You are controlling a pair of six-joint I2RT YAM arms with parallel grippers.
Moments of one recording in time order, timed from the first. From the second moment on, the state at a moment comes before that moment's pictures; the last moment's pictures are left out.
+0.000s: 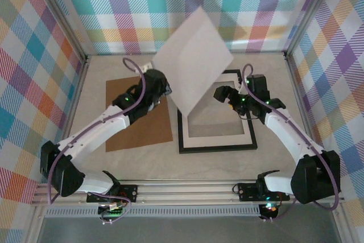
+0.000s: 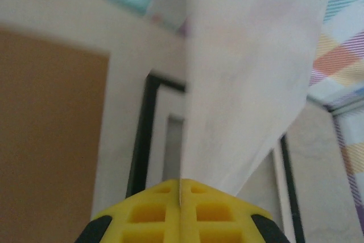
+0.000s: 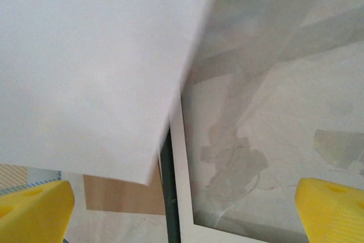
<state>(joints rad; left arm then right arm) -0.68 1.37 1.16 -0.39 -0.40 -0.91 0.26 1.26 0.92 -0.41 -0.44 0.72</state>
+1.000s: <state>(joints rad) -0.74 1.10 0.66 -0.21 -0.37 -1.72 0.49 1.58 0.80 0.06 -0.54 1.00</state>
